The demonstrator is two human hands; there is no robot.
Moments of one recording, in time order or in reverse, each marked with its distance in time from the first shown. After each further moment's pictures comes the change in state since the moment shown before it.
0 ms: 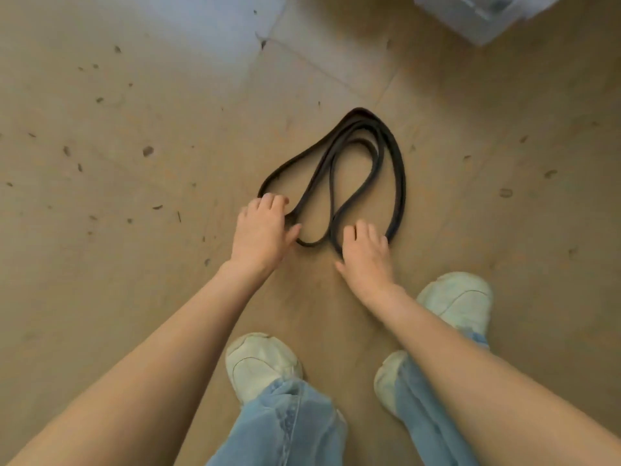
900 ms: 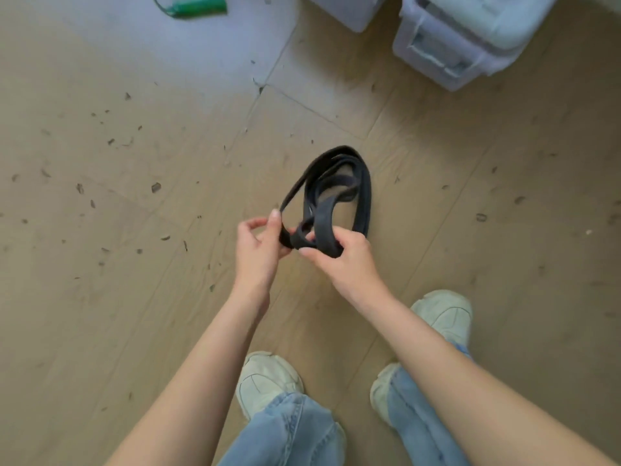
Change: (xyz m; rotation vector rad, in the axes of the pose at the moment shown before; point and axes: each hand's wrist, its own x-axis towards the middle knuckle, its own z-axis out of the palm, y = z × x) left_hand -0.017 0.029 -0.056 -1.377 0.185 -0.534; right_hand -0.017 -0.034 -0.096 1.136 0.149 -0.020
